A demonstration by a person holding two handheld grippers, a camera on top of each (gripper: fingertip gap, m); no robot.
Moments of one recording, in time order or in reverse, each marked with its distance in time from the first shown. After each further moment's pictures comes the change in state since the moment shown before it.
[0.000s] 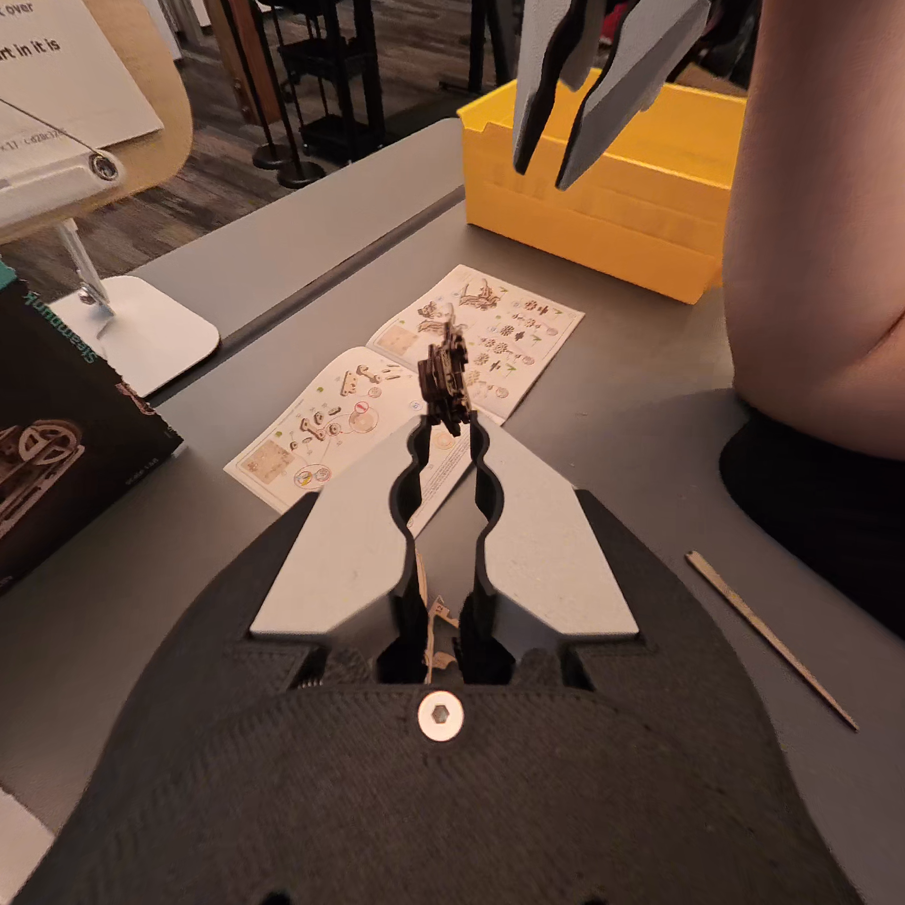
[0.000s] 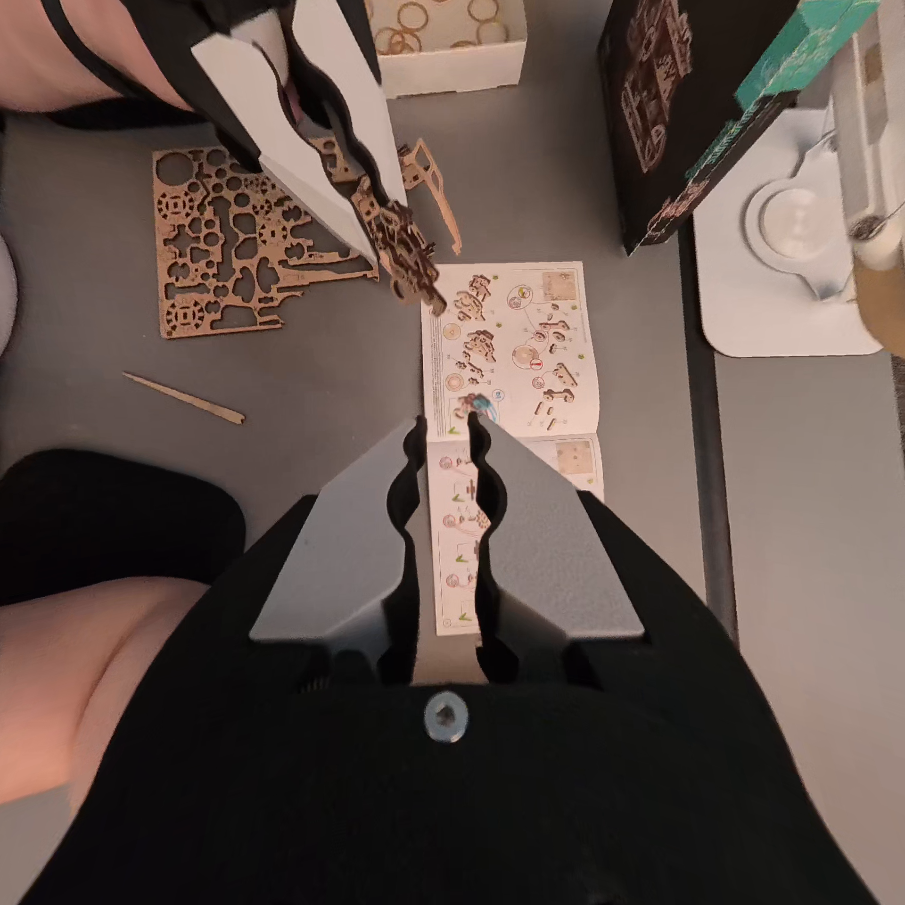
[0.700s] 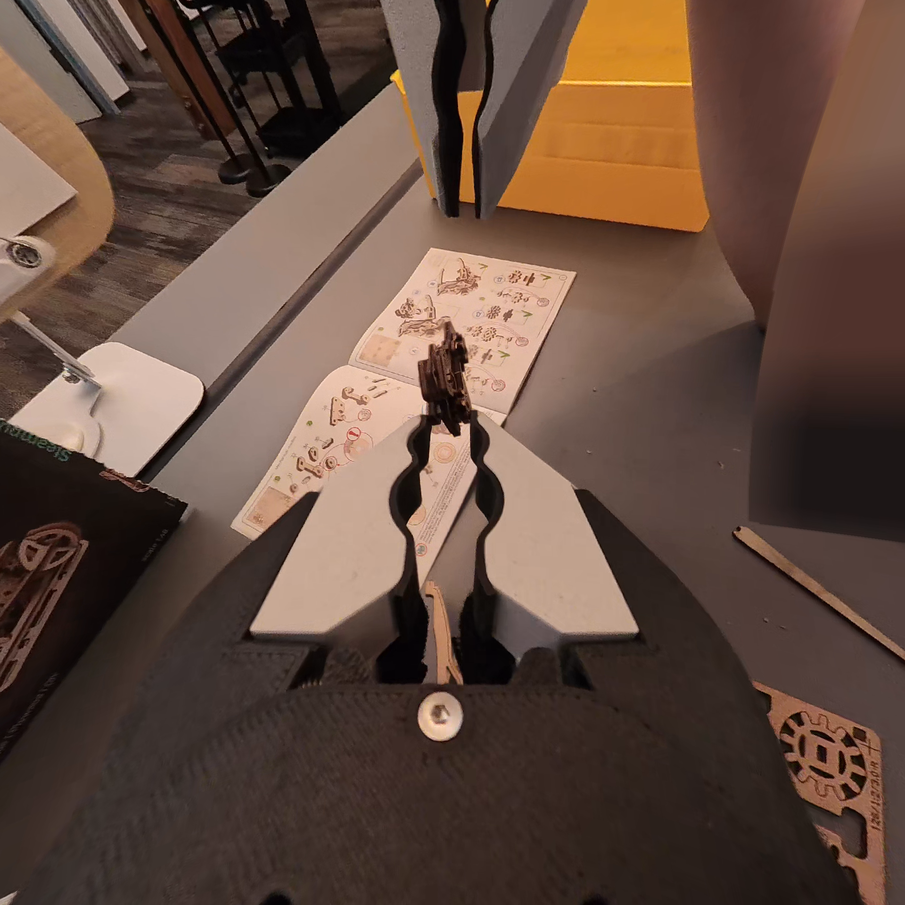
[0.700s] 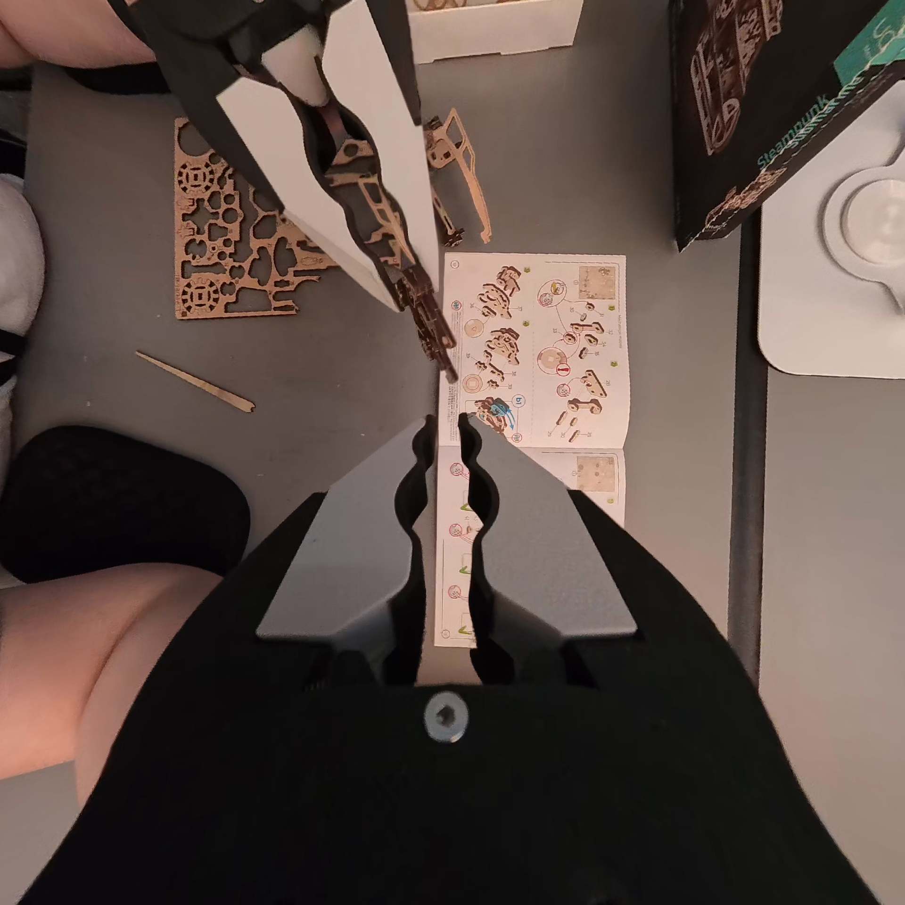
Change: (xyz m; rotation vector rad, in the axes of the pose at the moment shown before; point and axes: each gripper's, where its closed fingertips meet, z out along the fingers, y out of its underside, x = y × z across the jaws) left arm 0.010 0.001 0.025 -0.070 0.041 0.214; right arm -0.003 0.000 0.021 -0.053 -0.097 -0.026
